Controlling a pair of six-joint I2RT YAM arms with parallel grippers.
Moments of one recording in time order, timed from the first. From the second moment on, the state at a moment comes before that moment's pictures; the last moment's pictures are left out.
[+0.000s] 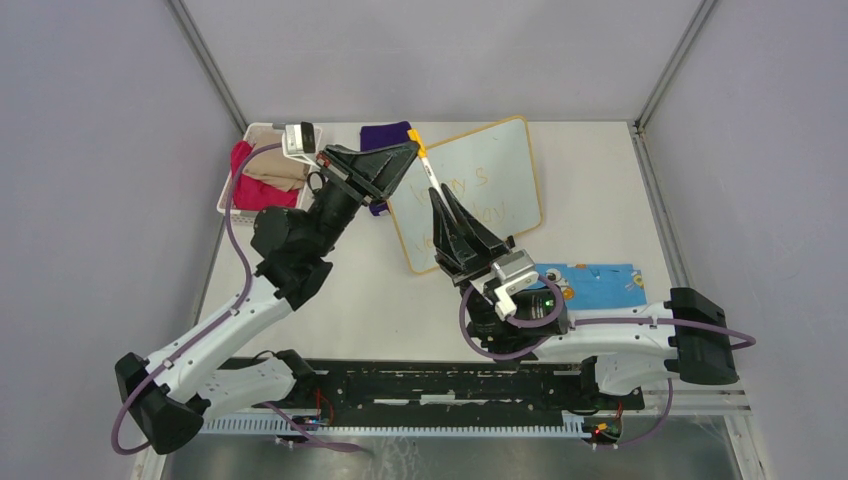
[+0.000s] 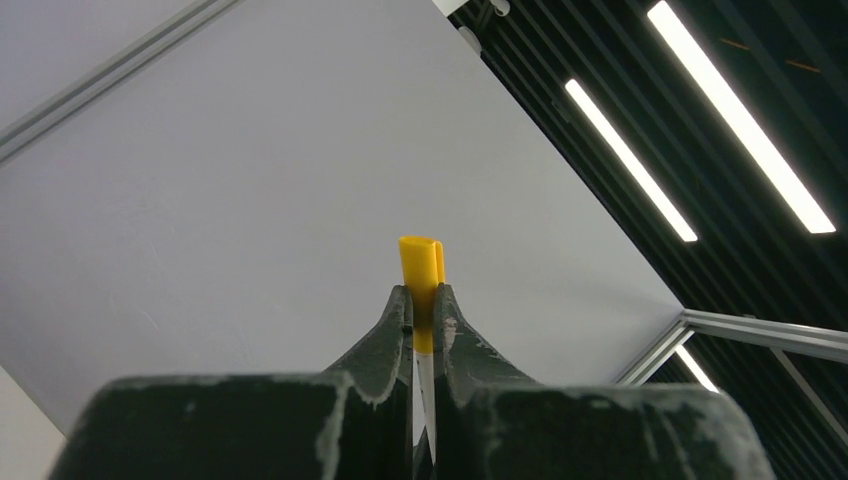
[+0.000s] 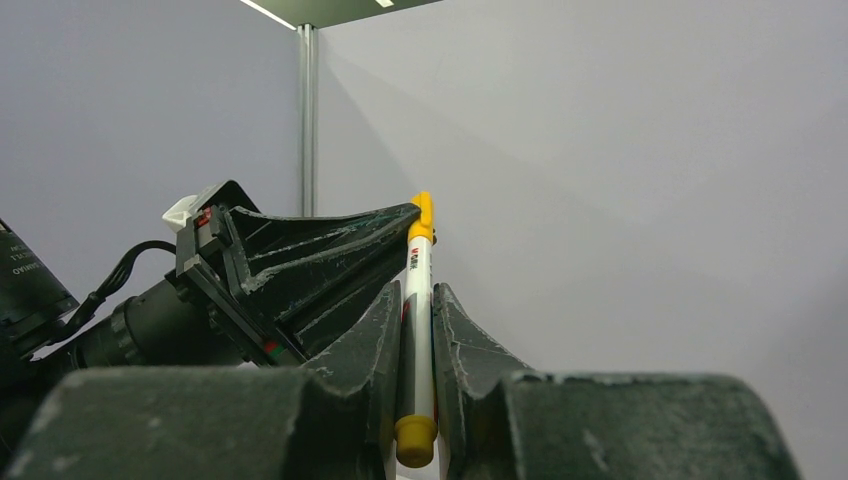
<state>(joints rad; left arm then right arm) -0.74 1.02 0.97 0.70 0.08 -1.23 1.43 1.37 0.94 1.55 0.57 -0.84</state>
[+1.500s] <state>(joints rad) -0.79 1.01 1.11 0.47 0.21 -0.99 1.43 1.14 0.73 1.54 0.50 -0.62</state>
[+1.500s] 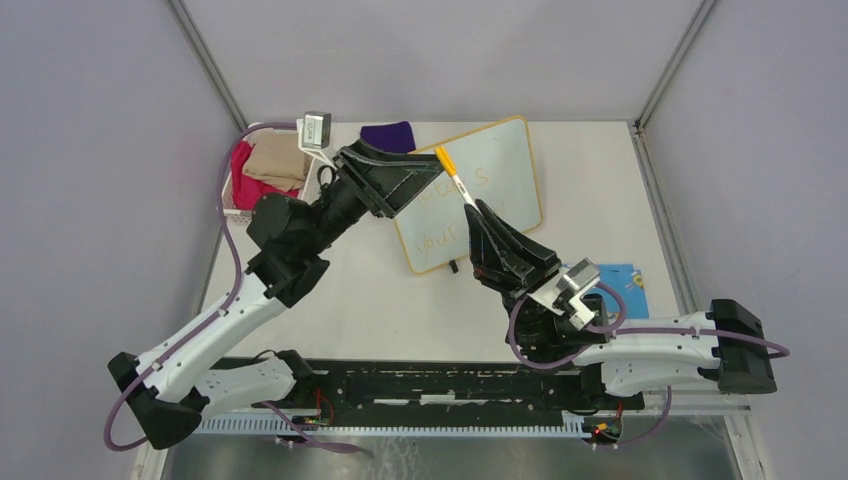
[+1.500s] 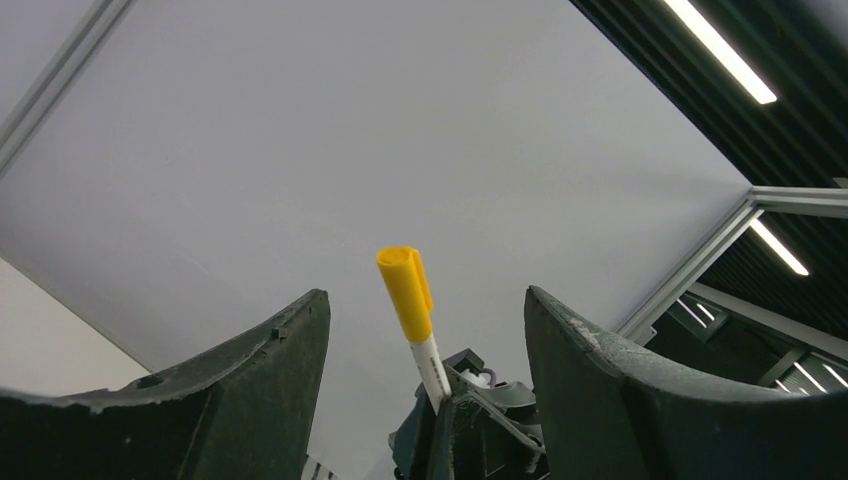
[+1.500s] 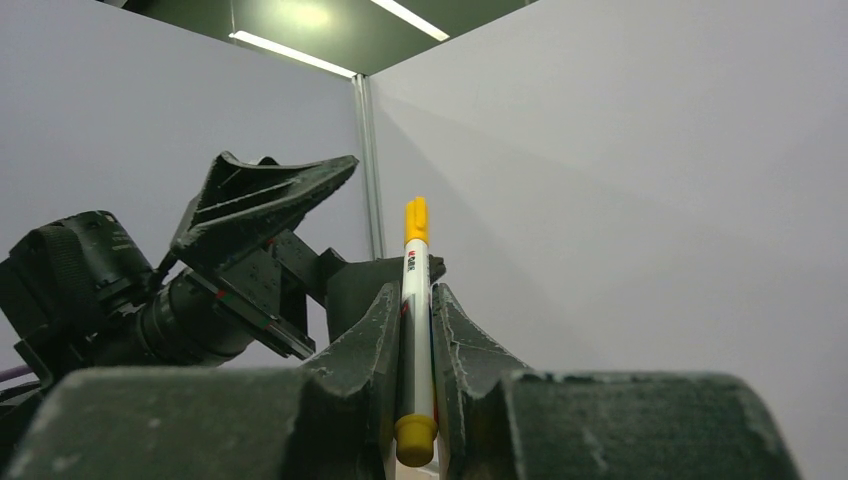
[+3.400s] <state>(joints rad) -0.79 1.10 1.12 0.60 0.28 -1.04 1.43 1.10 0.71 1.54 0.47 -0.55</state>
